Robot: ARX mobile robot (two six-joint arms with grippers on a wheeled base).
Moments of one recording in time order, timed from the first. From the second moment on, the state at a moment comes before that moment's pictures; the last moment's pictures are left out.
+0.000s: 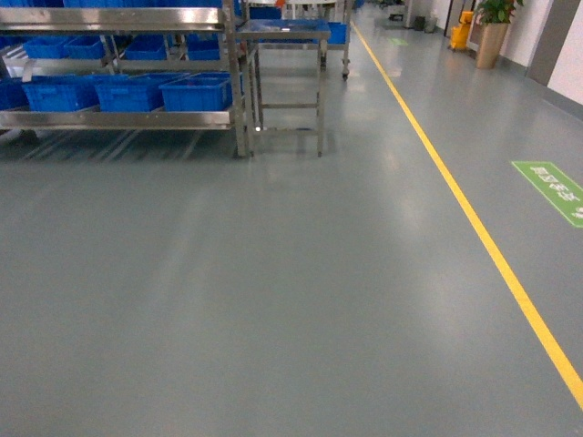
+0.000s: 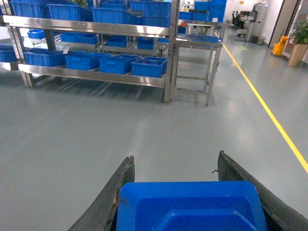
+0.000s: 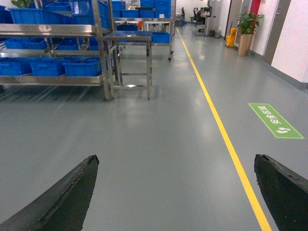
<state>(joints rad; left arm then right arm) -0.34 0.17 0.15 0.01 -0.51 -0.07 0.00 0.00 0.01 -0.01 0.00 0.00</state>
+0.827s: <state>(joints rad) -0.34 0.17 0.15 0.02 -0.51 -0.07 0.00 0.00 0.01 0.00 0.00 0.00</state>
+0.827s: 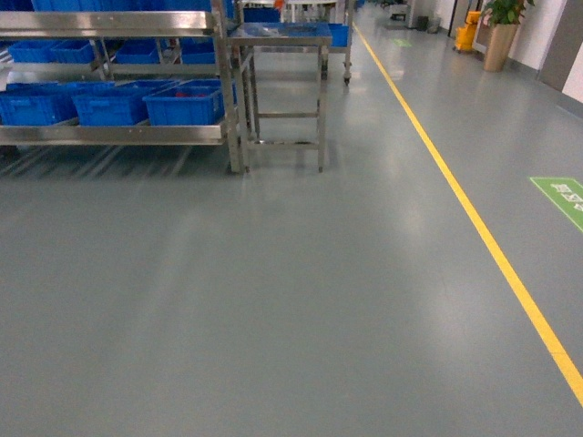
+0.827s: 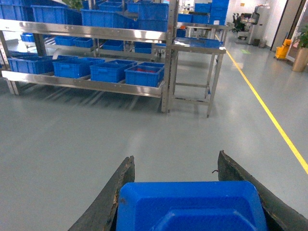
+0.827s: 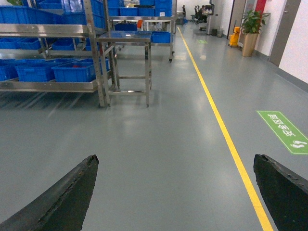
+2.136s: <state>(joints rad) -0.34 0.17 0.15 0.01 -0.51 -0.07 0.00 0.00 0.01 -0.01 0.00 0.00</state>
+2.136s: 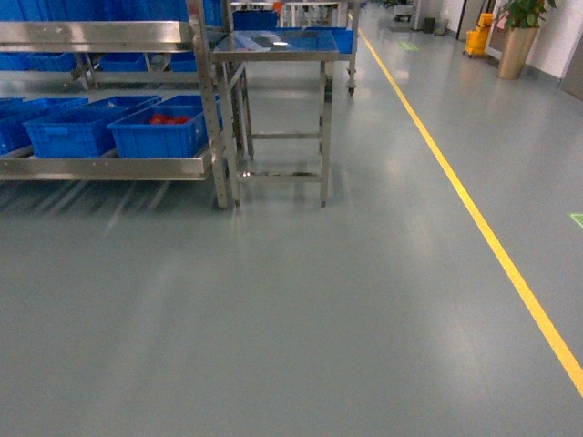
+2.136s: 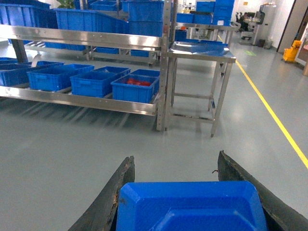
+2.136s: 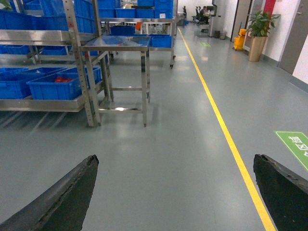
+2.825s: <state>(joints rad) -0.34 0.17 0.15 0.01 -0.51 -0.07 0.00 0.00 0.01 -0.01 0.00 0.00</state>
